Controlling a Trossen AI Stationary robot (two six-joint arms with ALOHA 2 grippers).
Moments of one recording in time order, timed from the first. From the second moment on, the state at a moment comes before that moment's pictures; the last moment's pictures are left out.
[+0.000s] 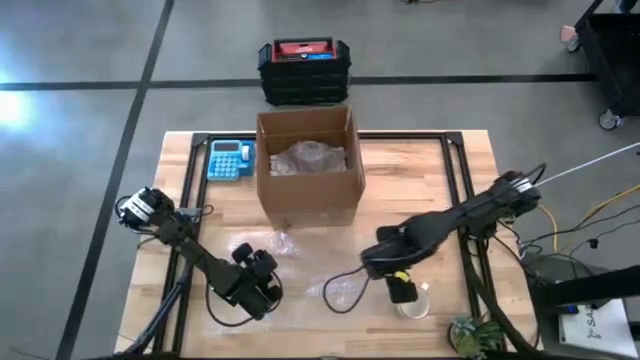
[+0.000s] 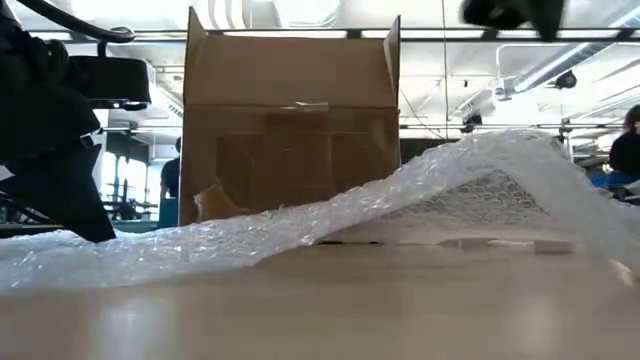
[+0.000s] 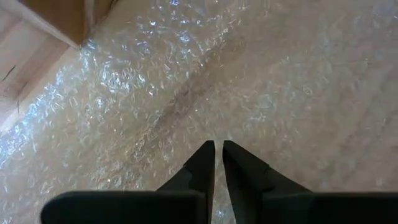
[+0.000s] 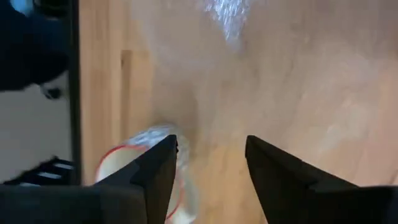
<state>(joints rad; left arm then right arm) -0.69 1.74 0.95 -0.68 -0.56 -1.31 0.44 1.69 1.50 -1.23 -0.16 0.39</state>
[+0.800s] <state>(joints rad) -0.69 1.74 0.95 -0.64 -0.59 -1.29 0.64 1.59 1.05 -1.00 -0.04 0.60</state>
